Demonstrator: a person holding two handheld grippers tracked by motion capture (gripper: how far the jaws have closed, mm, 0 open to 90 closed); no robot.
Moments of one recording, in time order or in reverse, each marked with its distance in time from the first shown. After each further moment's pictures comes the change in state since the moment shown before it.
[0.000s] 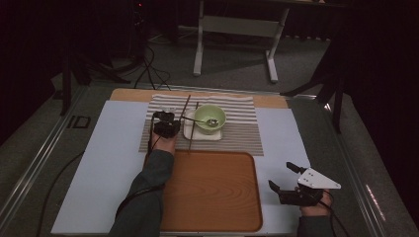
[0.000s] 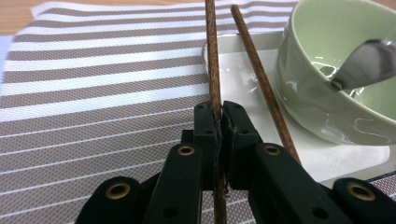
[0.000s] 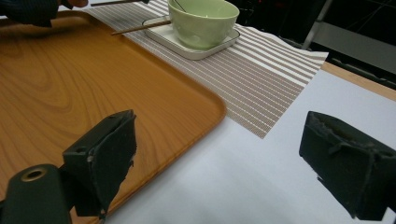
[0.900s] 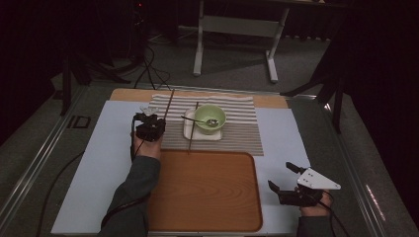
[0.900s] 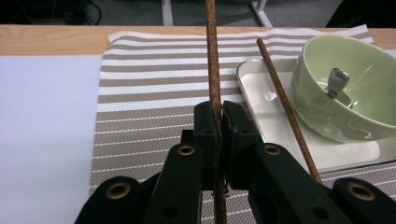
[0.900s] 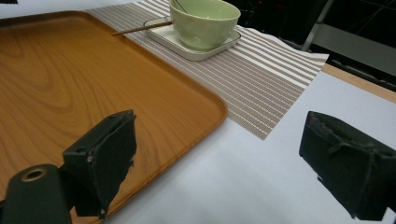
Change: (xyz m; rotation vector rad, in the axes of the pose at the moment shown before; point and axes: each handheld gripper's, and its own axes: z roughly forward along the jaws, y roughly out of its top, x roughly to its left) left arm 0.020 -0.005 -0.061 -0.094 0.068 -0.031; right arm 0.002 0.001 0.000 -0.003 0.000 -0.005
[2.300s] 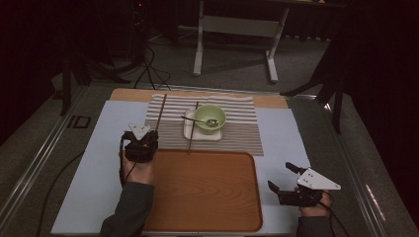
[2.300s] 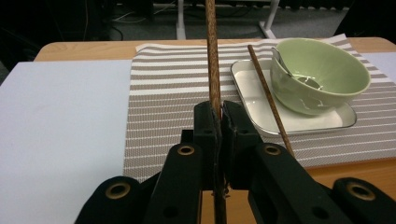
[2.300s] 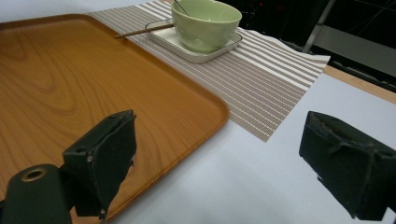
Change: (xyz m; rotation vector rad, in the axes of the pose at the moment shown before) left arm -0.018 -0.031 -0.081 -0.089 0.059 0.018; right arm 0.001 0.001 0.000 -0.007 0.004 0.002
